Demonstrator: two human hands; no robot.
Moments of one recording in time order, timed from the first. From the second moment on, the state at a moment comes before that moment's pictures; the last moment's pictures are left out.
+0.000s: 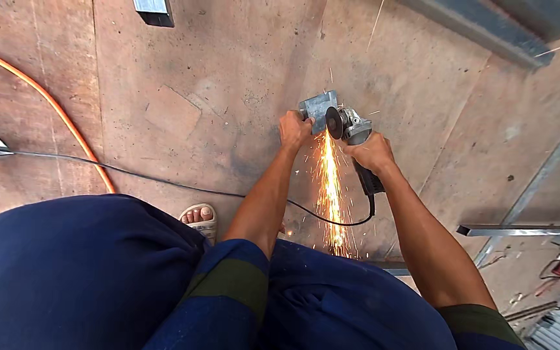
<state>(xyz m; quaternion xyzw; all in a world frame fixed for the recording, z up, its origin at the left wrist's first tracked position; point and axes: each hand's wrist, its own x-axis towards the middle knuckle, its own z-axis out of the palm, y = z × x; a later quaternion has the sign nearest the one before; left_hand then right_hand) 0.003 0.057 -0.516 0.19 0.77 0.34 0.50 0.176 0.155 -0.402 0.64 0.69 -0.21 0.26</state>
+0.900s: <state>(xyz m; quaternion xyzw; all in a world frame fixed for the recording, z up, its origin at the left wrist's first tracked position) 0.002 0.056 -0.519 0.20 0.77 0.34 0.50 0.173 0.155 -0.402 0.64 0.70 -0.20 0.25</state>
